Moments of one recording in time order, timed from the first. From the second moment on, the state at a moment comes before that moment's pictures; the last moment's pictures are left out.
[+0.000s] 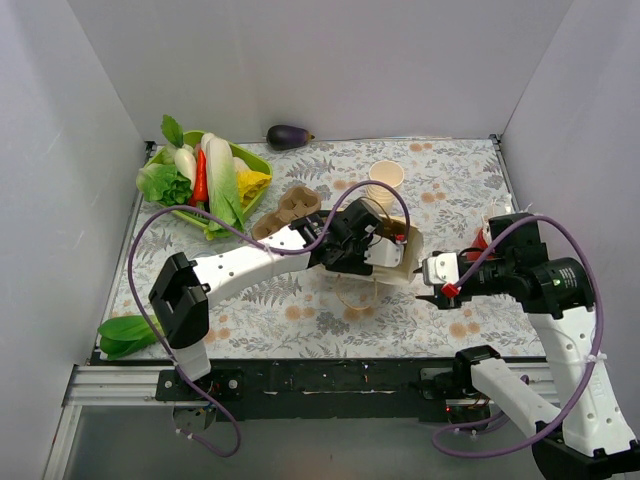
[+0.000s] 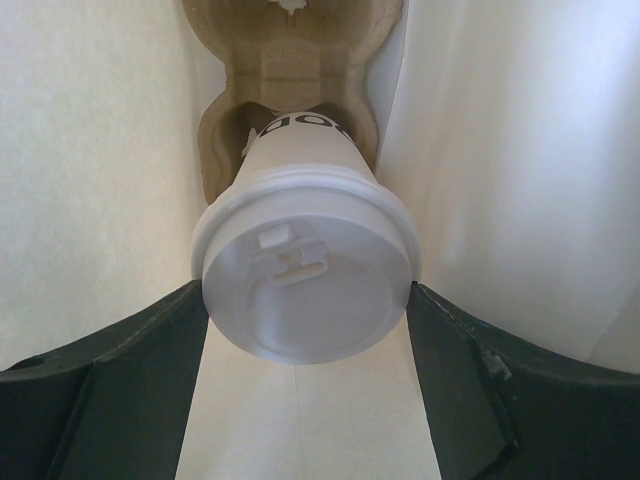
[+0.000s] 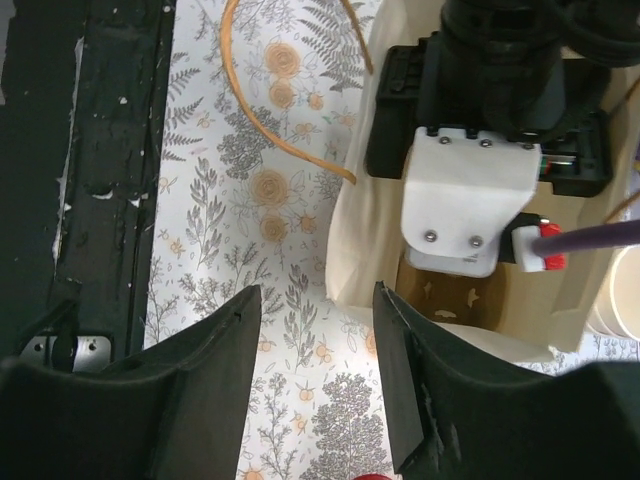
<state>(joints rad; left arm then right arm) -1.02 1.75 1.52 -0.68 -0.25 0.86 0.26 0.82 1.22 -1.35 -0.91 -1.27</state>
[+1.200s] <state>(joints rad) -0.98 1.83 1.65 -0.79 -0.24 0.76 0.76 0.85 0.90 -0.77 -0.41 -0.99</state>
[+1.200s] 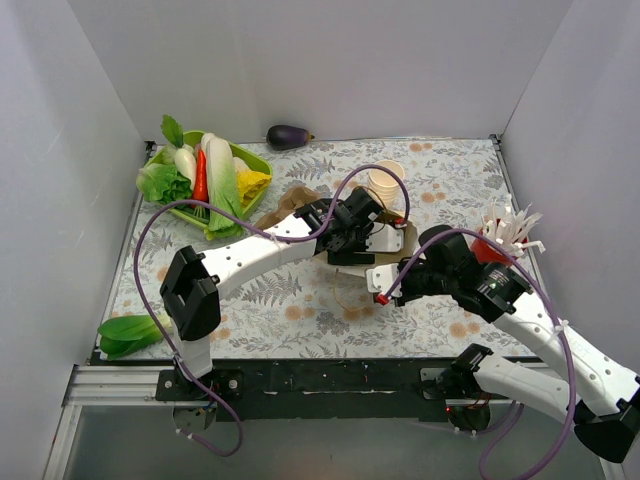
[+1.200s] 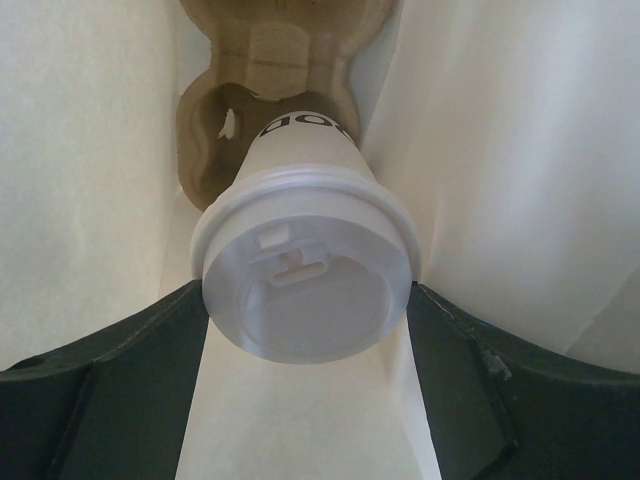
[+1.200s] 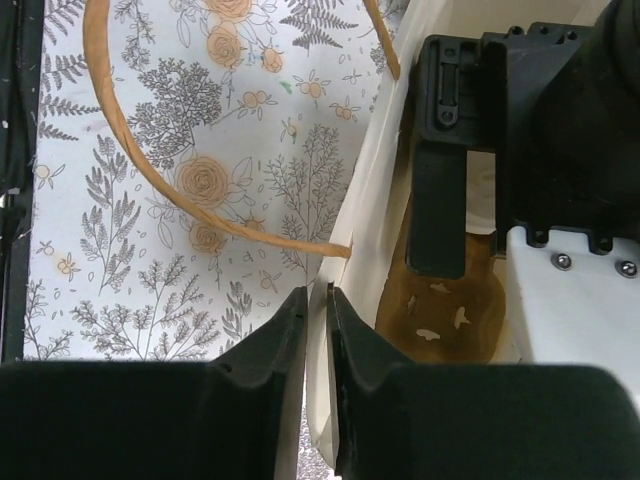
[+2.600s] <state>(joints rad) -0.97 1.83 1.65 -0.80 -0.24 0.72 0.86 0.84 0.91 -0.72 -0.20 -0.90</state>
